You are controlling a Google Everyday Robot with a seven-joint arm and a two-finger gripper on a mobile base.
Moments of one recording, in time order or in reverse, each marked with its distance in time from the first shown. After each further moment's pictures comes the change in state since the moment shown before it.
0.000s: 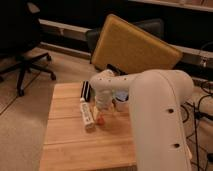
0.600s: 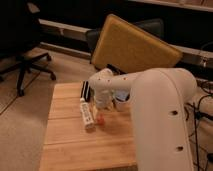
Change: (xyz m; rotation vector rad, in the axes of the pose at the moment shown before) arm -0.001 0.004 -0.011 0.032 -0.024 -0.023
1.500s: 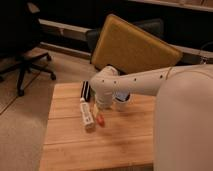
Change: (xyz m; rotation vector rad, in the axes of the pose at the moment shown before) arm 0.030 0.005 -0.057 0.060 -0.134 0.035
